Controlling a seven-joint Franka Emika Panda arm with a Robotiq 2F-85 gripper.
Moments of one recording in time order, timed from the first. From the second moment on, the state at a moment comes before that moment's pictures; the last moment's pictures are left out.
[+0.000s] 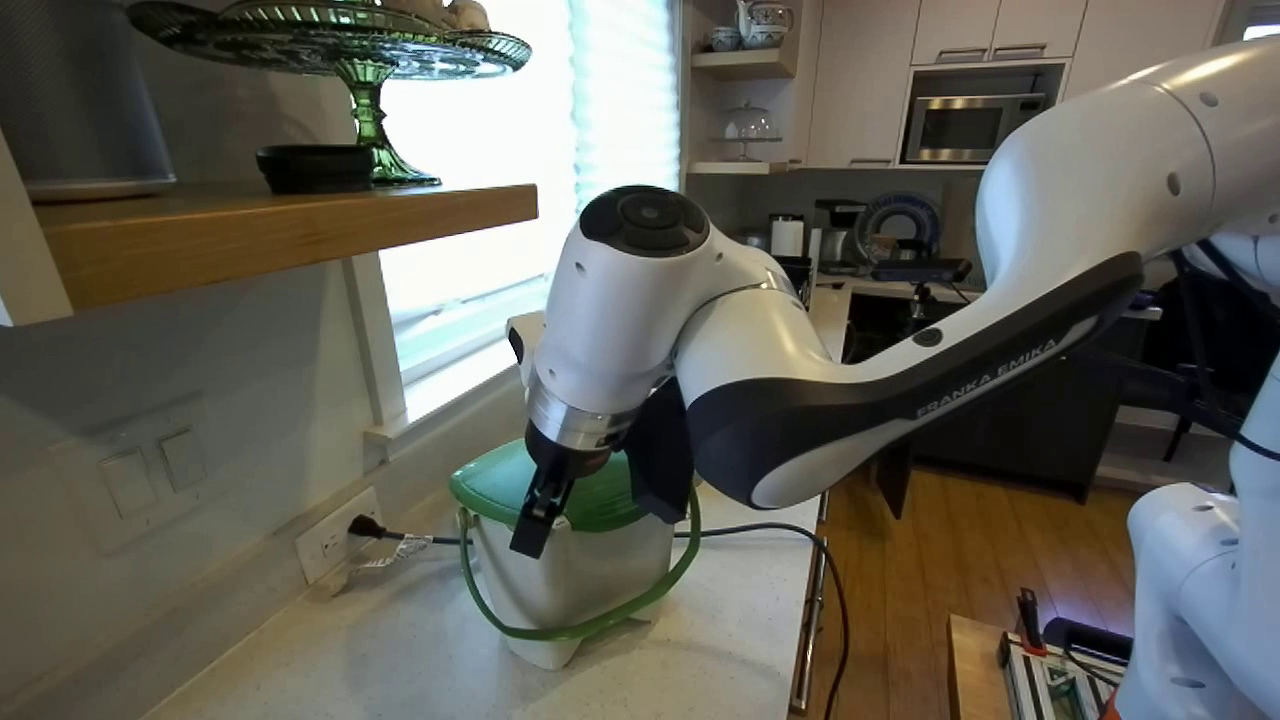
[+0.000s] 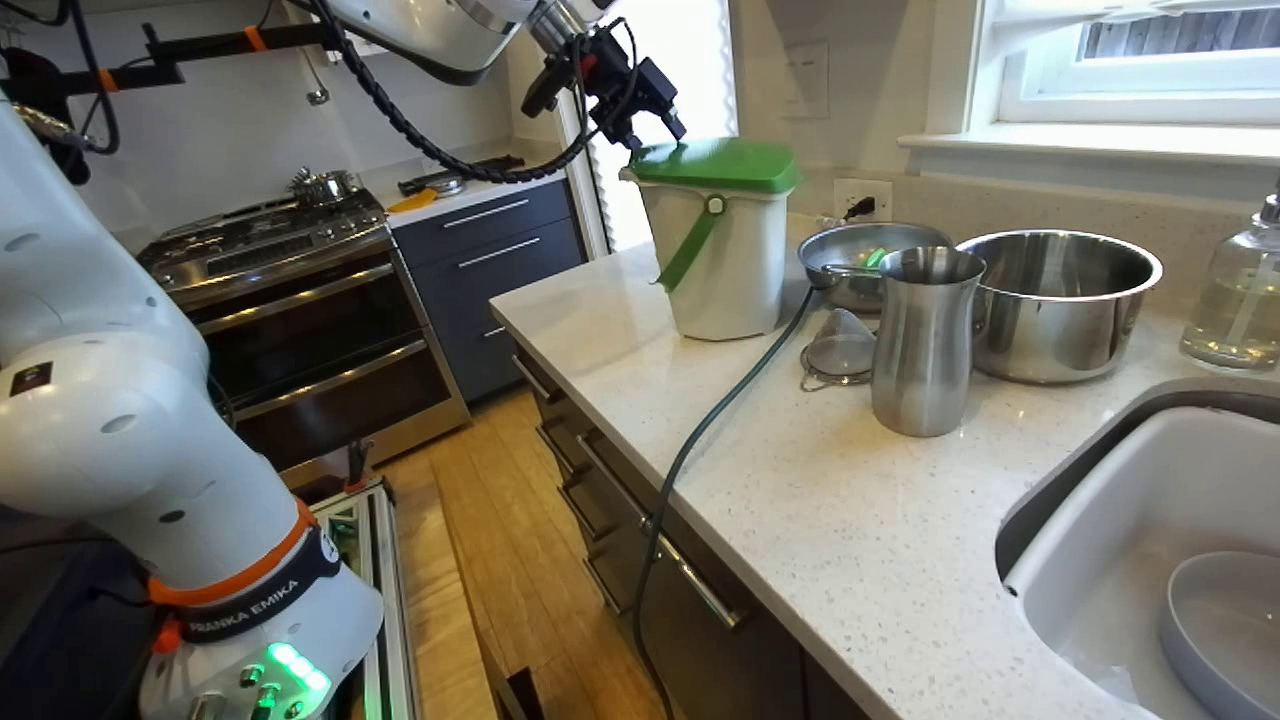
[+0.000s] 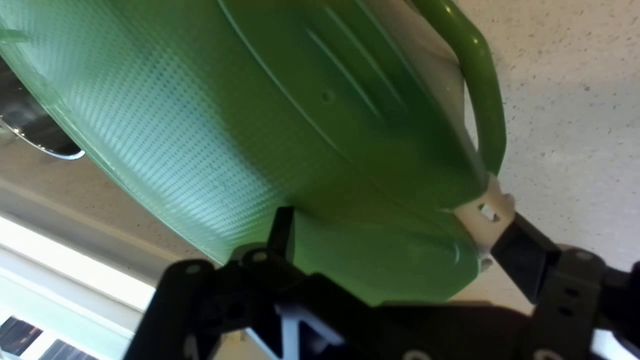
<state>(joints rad) 0.14 -0.04 0.27 -1.99 -0.55 2.24 0.41</state>
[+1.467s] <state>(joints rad) 0.15 -0.20 0.23 -2.12 -0.51 2.15 0.27</state>
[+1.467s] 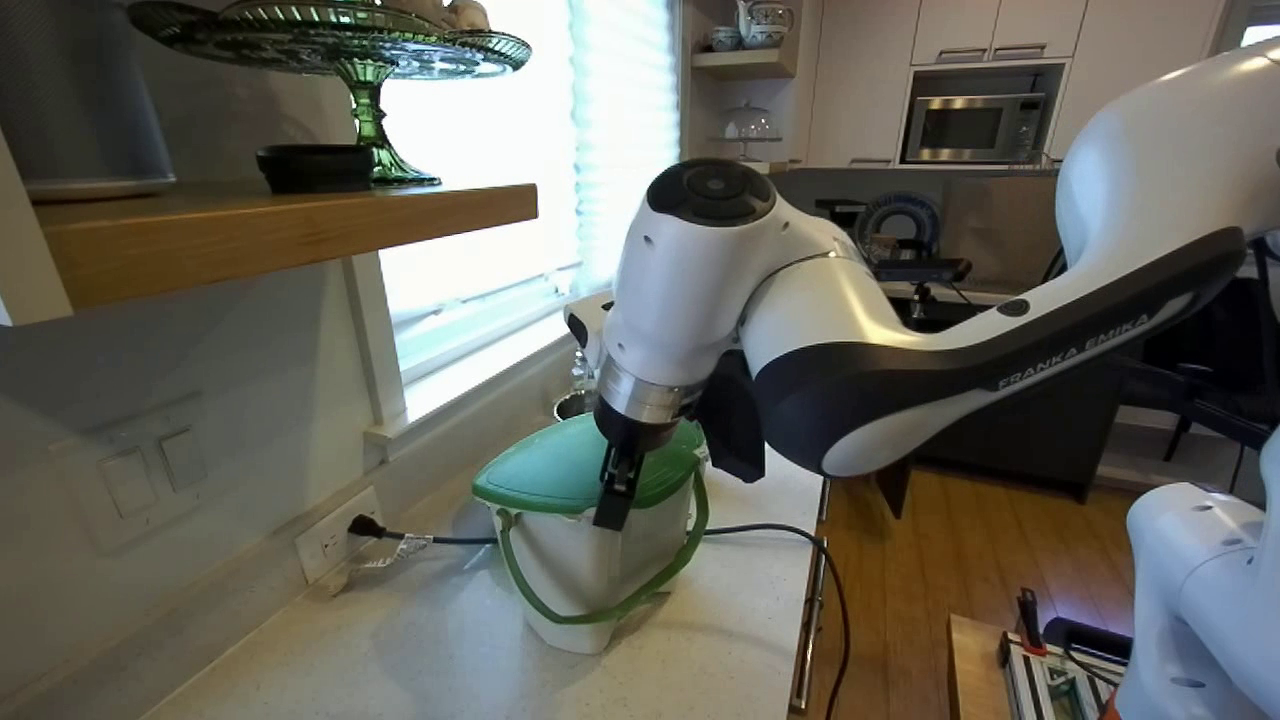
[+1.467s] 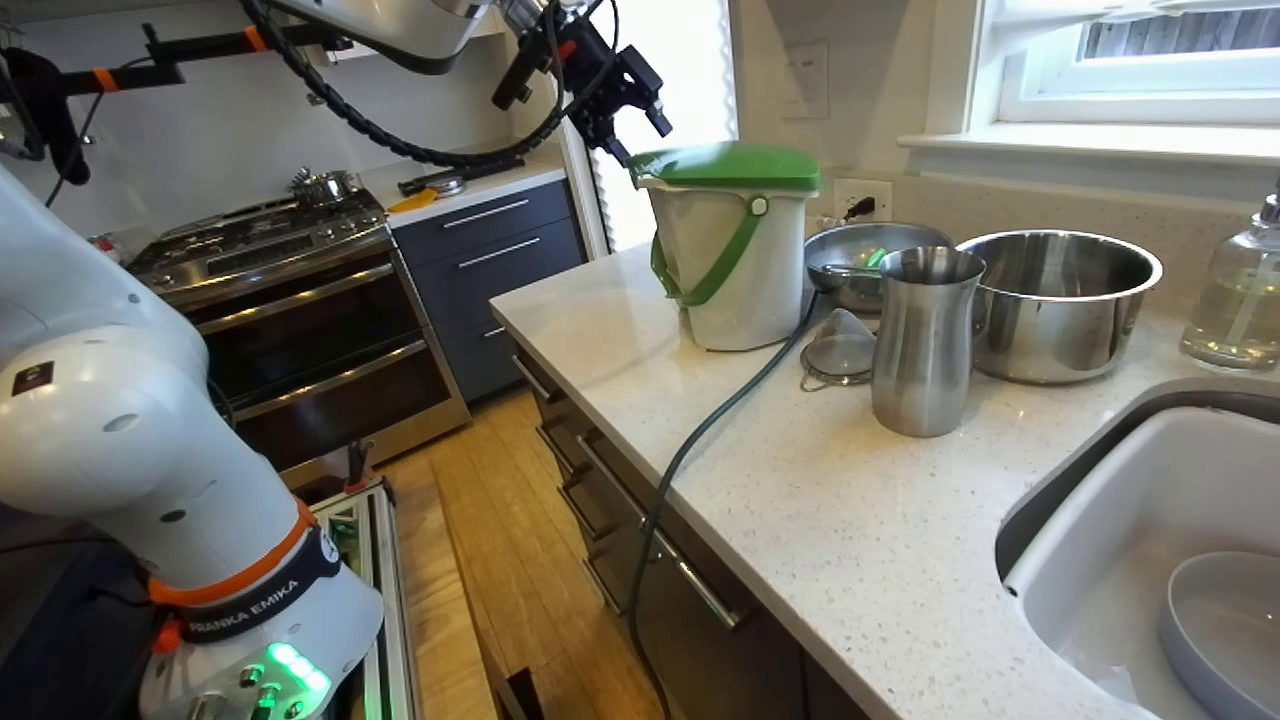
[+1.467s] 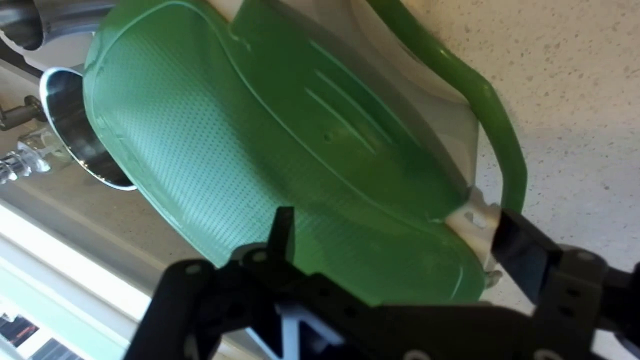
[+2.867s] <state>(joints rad) 0.11 -0.41 0.17 -2.31 -0.42 2.15 0.17</state>
